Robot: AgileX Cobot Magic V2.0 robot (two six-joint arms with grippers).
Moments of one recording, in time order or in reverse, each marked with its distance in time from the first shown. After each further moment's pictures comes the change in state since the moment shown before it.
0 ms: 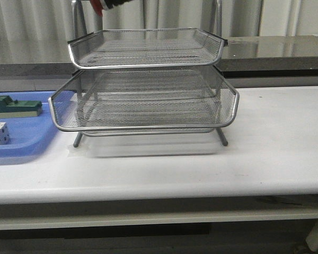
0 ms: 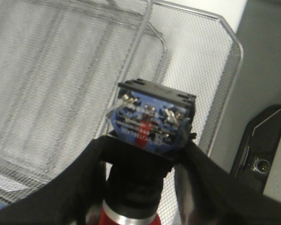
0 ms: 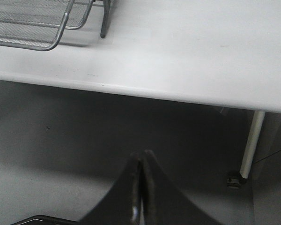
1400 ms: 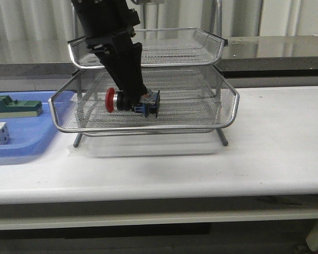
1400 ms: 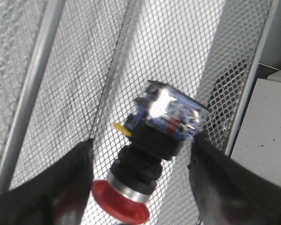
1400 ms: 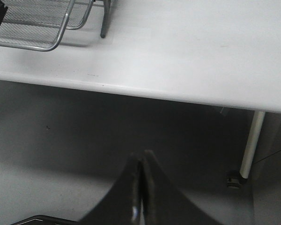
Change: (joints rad) left arm -0.016 0.206 0.067 0.006 -0.022 0.022; right arm 0.000 0.000 0.000 0.000 0.000 0.000
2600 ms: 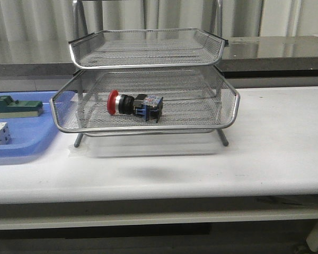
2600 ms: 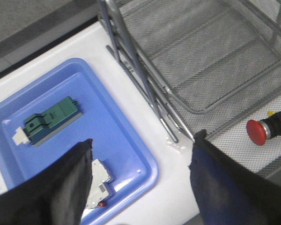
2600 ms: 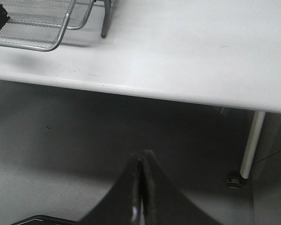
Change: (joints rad) left arm 0.425 -0.590 0.192 0.016 -0.131 -0.304; right arm 0.000 0.000 0.000 0.000 0.000 0.000
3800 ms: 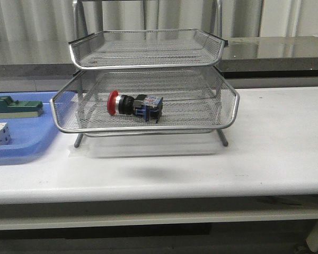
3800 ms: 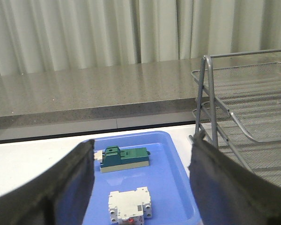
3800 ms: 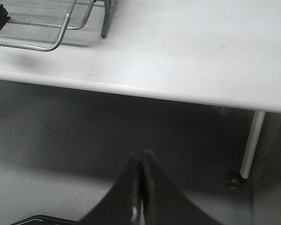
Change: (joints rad) left arm 0.026 -1.066 1.372 -0.196 -1.106 0.000; right arm 0.000 0.000 0.000 0.000 0.000 0.000
